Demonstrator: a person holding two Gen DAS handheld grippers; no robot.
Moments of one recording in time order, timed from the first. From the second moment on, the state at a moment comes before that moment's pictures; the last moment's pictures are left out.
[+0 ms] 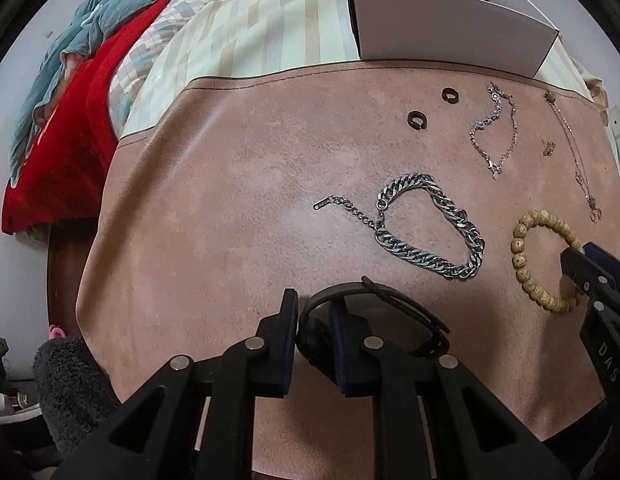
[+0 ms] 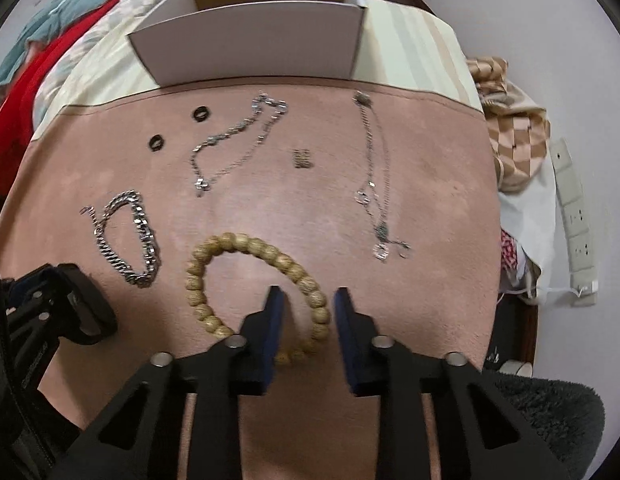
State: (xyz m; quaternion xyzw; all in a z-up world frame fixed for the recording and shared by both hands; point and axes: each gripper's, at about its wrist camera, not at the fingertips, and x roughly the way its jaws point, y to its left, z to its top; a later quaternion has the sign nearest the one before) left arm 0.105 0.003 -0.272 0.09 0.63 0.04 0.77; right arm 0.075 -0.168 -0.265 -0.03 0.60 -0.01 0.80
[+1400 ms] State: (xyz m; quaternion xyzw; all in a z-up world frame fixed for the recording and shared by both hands) left arm 0.181 -0.022 -0.142 0.01 0.55 -0.06 0.84; right arm 0.149 -0.202 -0.105 0.06 0.49 0.06 0.87
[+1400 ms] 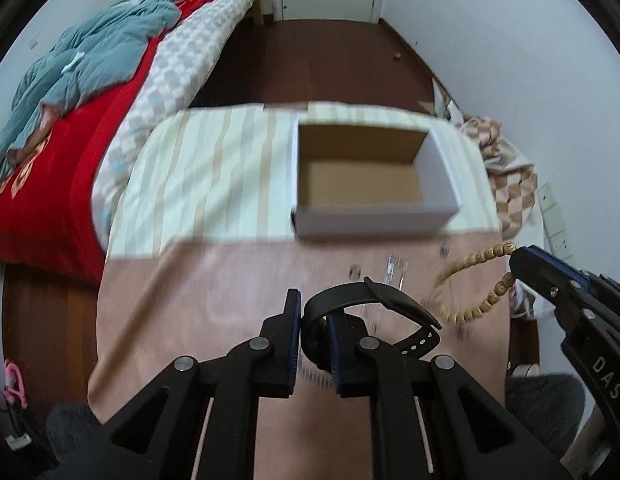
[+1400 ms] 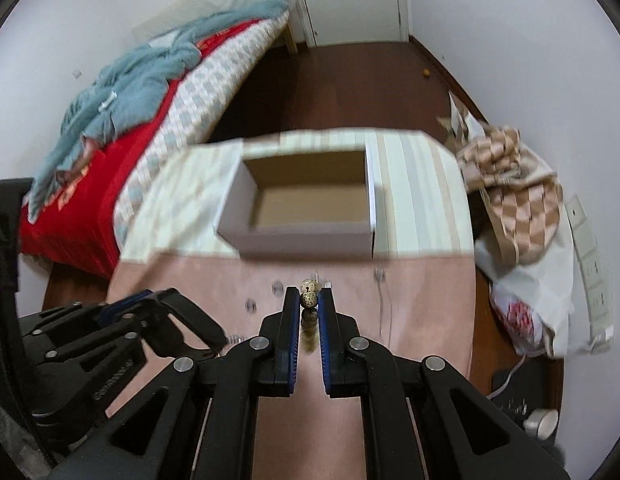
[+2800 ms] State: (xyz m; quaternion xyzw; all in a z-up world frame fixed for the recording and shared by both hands) left arm 0.293 -0.010 -0.175 0.05 0.52 0.00 0.85; right arm 0.265 -0.222 -0.190 0.00 0.56 -0.02 0.83
